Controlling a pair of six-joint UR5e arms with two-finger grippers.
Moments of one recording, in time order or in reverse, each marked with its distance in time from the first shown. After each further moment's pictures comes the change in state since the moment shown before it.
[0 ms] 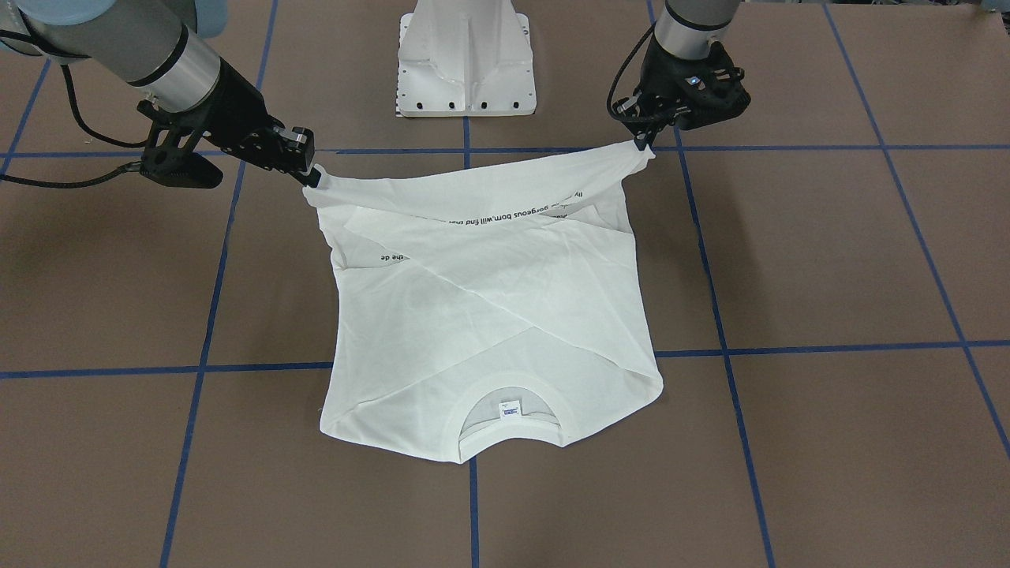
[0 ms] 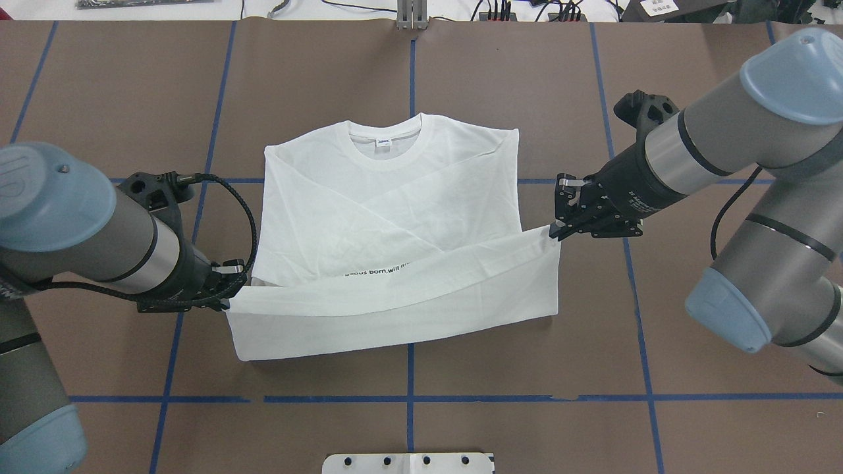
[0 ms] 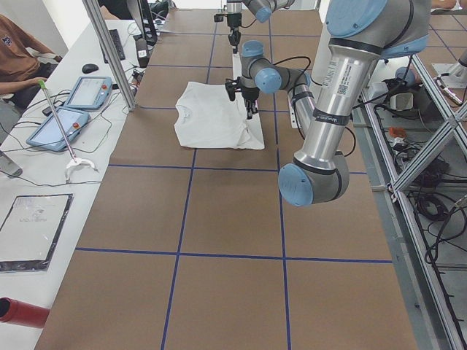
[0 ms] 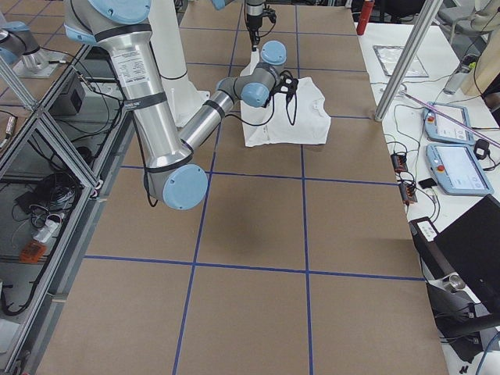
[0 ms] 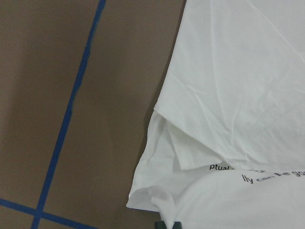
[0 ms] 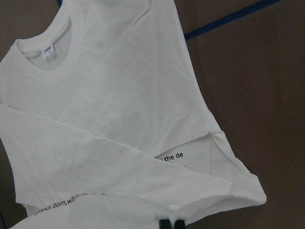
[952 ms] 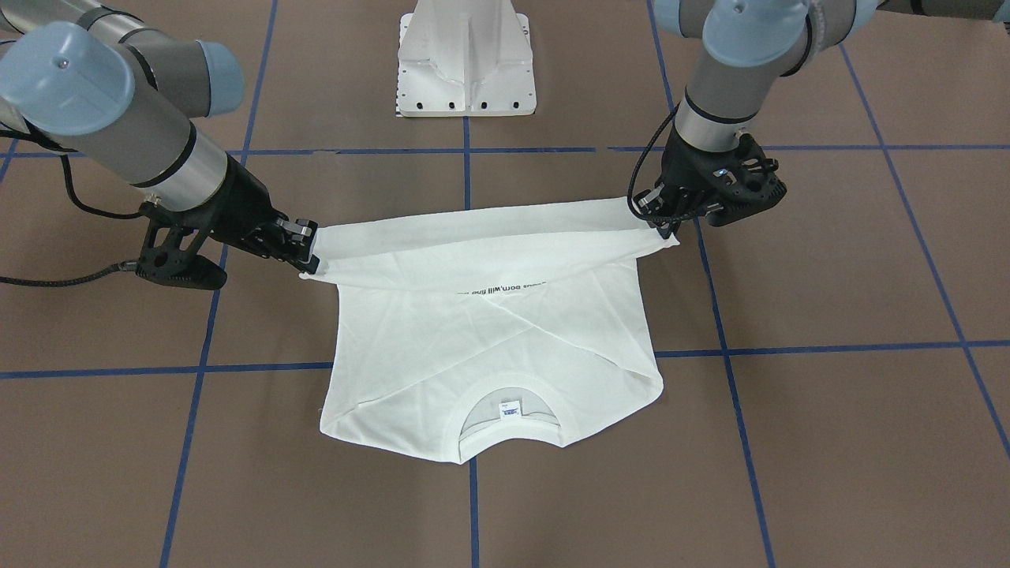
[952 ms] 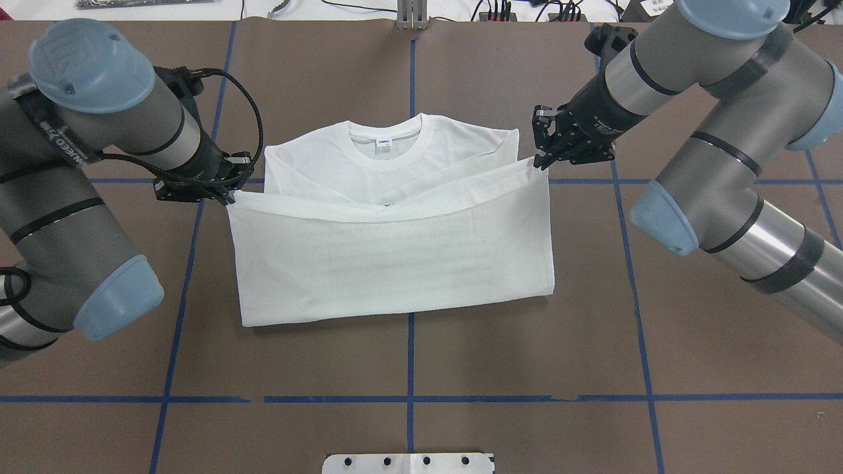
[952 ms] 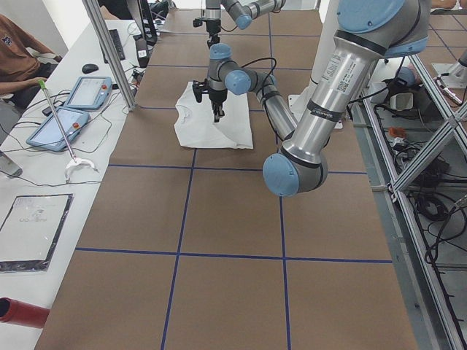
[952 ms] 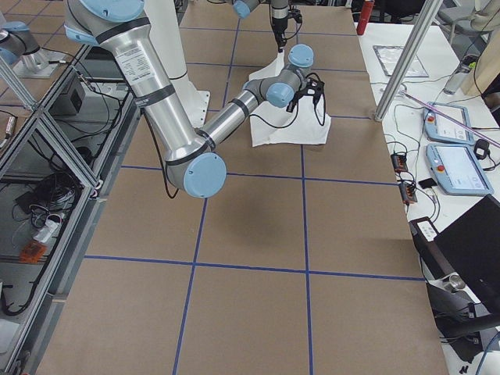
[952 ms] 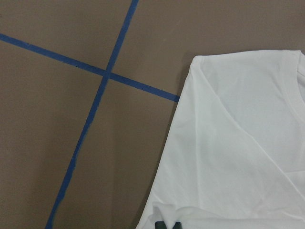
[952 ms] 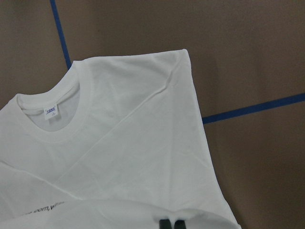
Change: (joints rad) left arm -0.145 -0.155 0.305 -0.122 0.000 0.073; right arm 0.077 0.192 -0.303 0.003 -0.008 -0.153
